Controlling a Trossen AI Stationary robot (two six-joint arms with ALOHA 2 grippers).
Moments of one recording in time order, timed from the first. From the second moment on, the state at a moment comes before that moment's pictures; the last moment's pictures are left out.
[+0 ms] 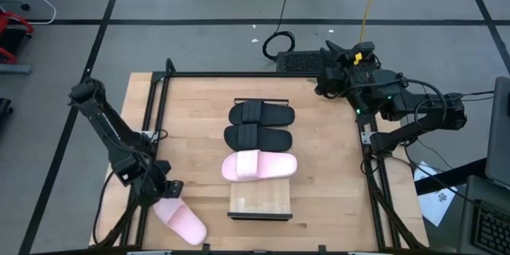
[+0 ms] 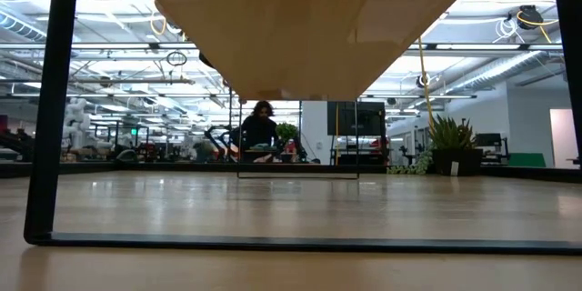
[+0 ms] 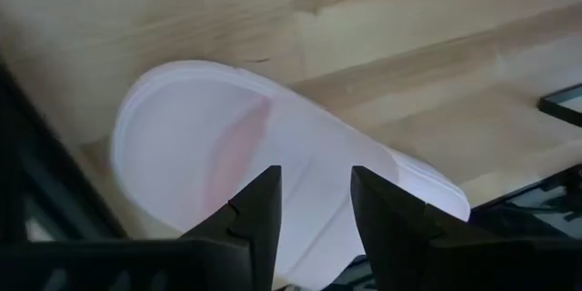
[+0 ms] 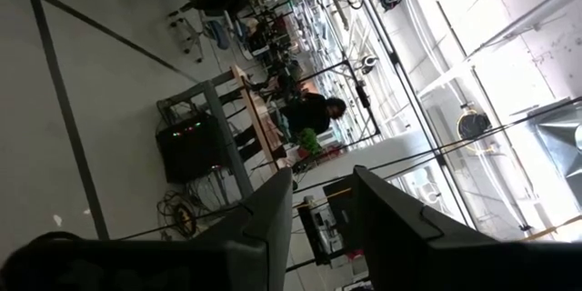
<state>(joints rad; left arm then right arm) -0.97 1.06 0.63 -0.74 -0.06 -2.34 0.11 1.18 1.40 -0.05 1.20 -1.30</state>
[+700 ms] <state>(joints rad) -0.98 0.95 0.45 -0.53 0.01 -2.33 0.11 1.18 1.40 -0.05 1.20 -1.30</state>
